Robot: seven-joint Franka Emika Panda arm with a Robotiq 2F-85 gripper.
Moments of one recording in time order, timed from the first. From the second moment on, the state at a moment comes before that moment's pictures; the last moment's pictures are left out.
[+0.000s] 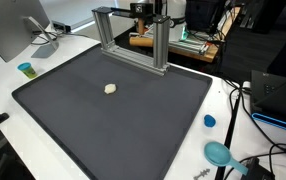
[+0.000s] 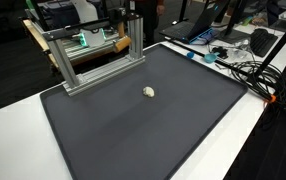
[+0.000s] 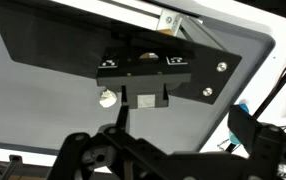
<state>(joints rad) 0.10 -0.84 -0.10 -2.70 0.02 2.10 -0.24</state>
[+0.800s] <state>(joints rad) 0.08 -0.78 -0.13 -2.69 -0.01 2.17 -0.31</state>
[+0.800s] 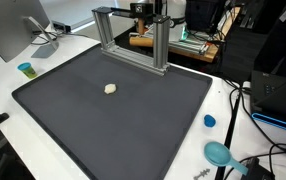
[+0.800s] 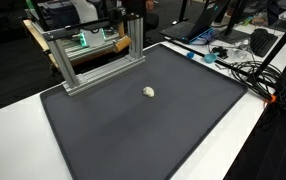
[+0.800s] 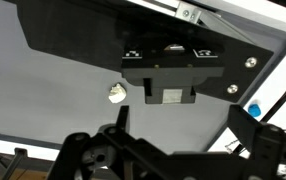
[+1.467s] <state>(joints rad) 0.09 -0.77 -0.11 -2.70 -0.03 2.17 -0.38</state>
